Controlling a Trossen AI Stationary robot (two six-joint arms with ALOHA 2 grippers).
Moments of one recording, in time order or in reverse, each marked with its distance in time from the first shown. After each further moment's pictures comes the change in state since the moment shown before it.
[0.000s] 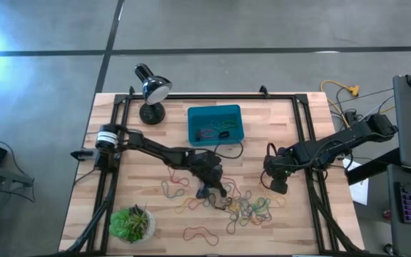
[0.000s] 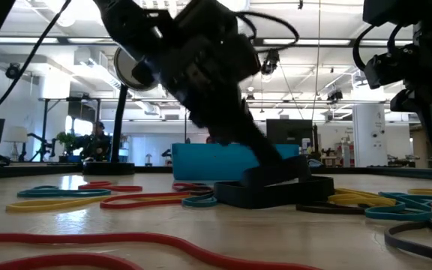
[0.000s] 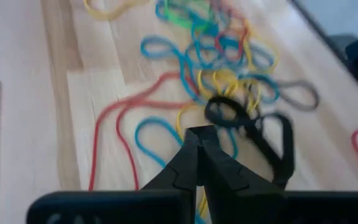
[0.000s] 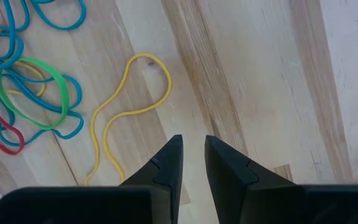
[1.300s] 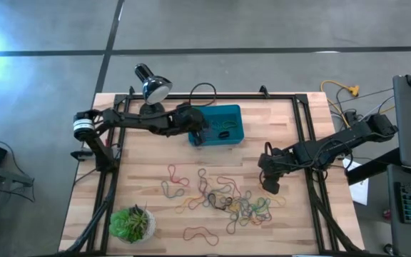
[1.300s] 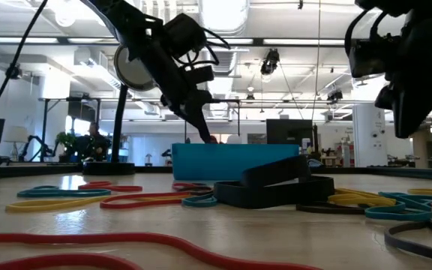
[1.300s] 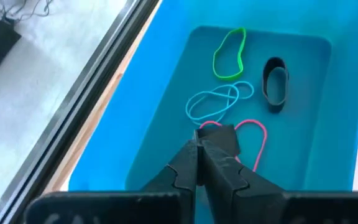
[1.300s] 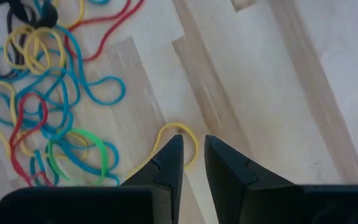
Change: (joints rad) left arm 0.351 -0.263 -0.053 -0.315 -0.684 0.074; right arm 0.000 0.000 0.000 0.188 0.069 0.056
